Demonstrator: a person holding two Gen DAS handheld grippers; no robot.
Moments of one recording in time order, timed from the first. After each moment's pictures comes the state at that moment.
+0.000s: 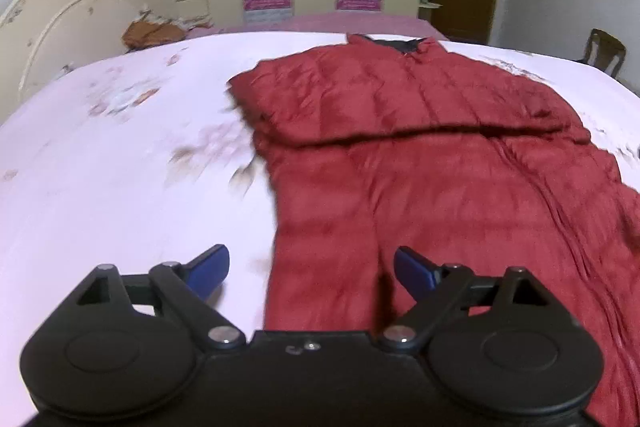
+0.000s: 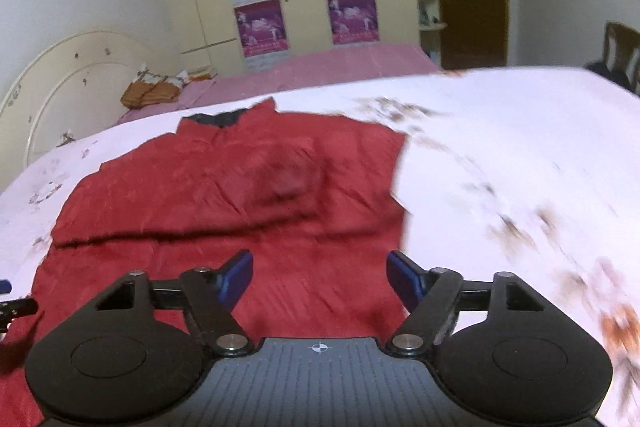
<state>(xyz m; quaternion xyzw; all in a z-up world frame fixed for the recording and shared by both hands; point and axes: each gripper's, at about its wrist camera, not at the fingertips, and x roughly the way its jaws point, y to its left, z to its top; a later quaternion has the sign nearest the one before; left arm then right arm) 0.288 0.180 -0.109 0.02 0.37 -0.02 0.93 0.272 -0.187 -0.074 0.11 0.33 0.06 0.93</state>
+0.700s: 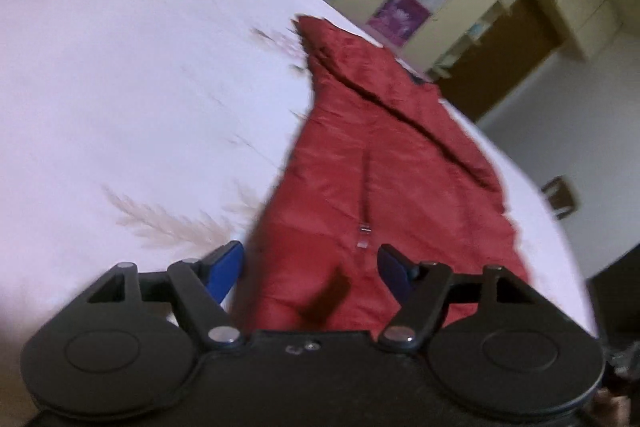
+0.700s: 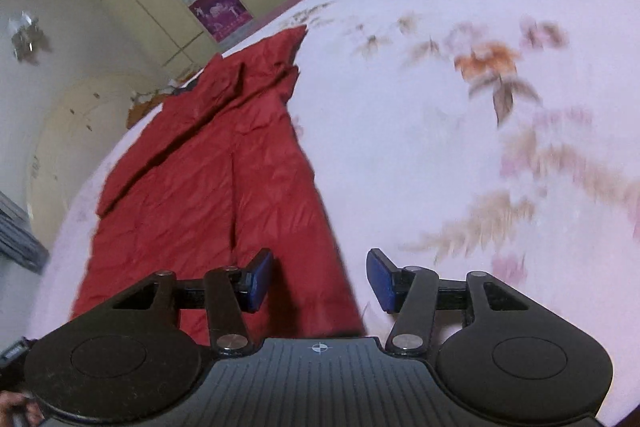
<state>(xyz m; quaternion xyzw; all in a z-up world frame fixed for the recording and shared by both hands) 0.169 0.247 -0.127 -0.30 0.37 -0.05 0.88 0.114 -0.296 -0.120 0.32 0.39 0.08 0.86</state>
